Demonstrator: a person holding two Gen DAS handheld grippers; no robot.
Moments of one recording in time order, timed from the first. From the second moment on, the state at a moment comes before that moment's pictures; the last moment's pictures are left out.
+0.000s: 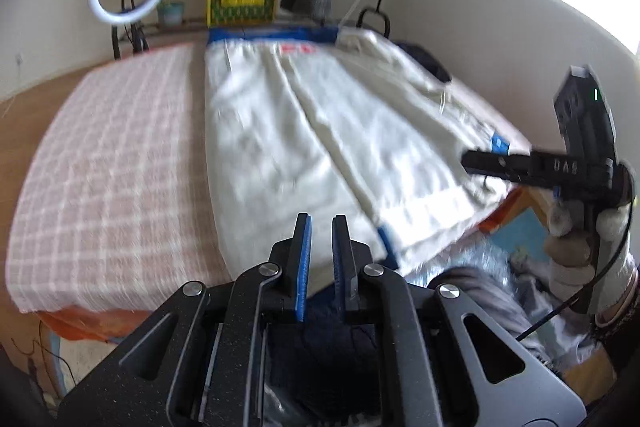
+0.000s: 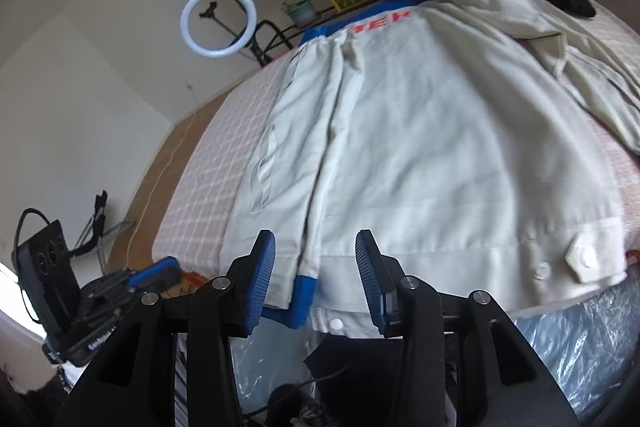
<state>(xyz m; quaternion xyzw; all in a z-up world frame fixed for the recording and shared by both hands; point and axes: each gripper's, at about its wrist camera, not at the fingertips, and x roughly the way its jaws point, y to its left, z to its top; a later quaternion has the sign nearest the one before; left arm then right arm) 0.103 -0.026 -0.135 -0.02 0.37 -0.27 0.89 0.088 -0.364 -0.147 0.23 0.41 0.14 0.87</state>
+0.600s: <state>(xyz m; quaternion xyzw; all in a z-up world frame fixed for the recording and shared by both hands) 0.112 -0.096 -0.087 -0.05 0.34 -0.29 0.89 0.026 -0.602 -0.155 0.37 0.32 -0.09 0.87</state>
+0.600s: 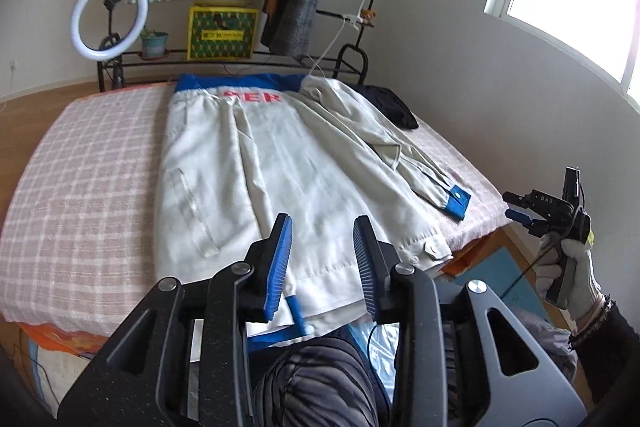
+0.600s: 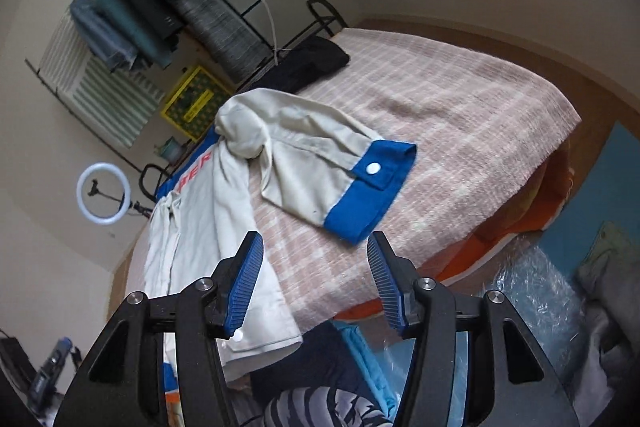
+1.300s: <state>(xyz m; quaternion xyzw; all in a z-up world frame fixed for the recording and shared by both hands) 0.207 -0.211 -0.143 -0.02 0.42 -0.36 0.83 0.109 -0.683 -0.220 0.37 0.39 -0.16 0.83</state>
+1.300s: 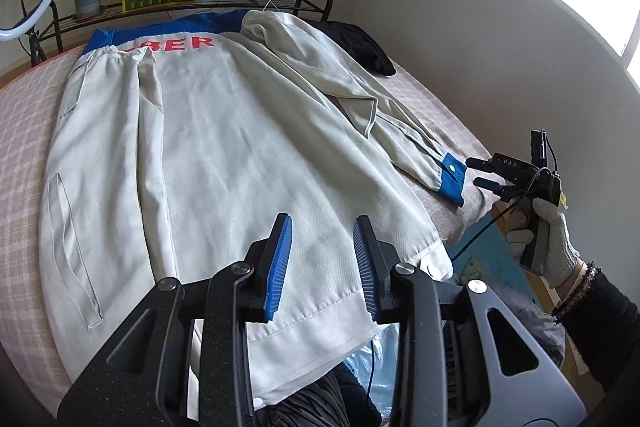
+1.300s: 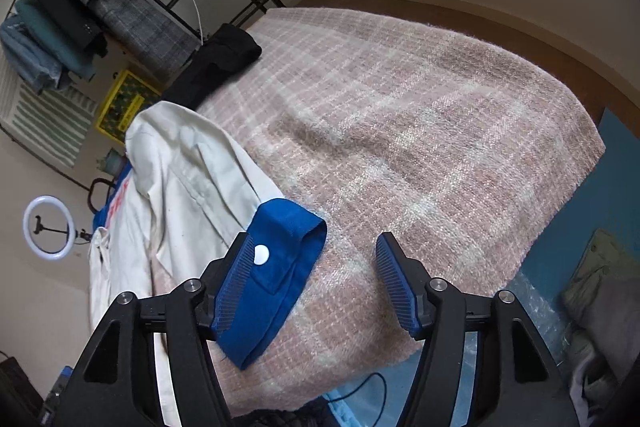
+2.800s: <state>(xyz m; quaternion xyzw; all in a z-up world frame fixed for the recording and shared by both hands) 0.314 -0.172 -0.128 -0.11 0.44 -0.33 0.83 0.106 -0.321 -0.146 -0.15 0.40 0.20 0.88</state>
